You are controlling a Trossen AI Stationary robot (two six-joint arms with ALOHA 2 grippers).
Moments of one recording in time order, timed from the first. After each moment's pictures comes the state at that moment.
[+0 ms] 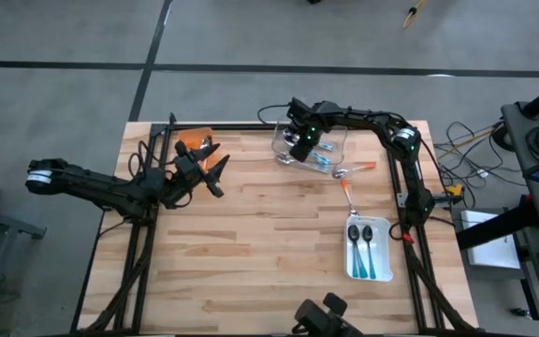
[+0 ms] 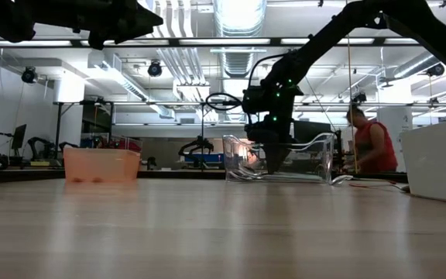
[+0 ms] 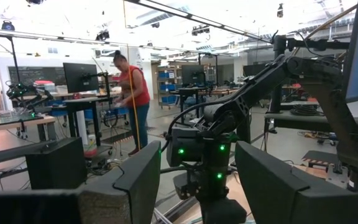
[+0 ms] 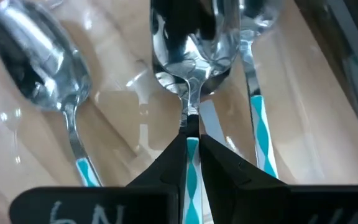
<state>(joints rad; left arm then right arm) -0.06 0.96 0.39 0.87 -0.73 0.23 -0.66 2.12 1.61 -0.84 -0.05 -0.05</state>
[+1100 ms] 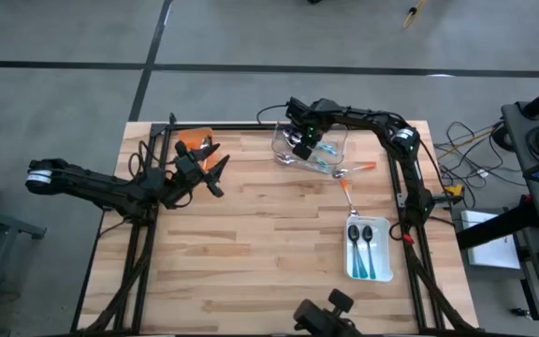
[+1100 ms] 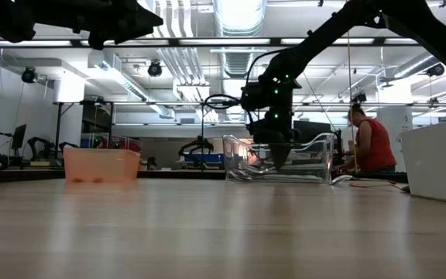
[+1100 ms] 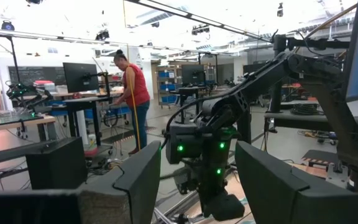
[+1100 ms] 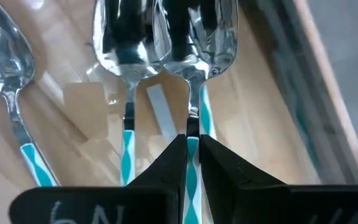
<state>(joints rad) -0.06 0.96 0.39 0.87 -0.73 0.23 -0.65 2.13 1.67 -0.93 0.12 -0.10</state>
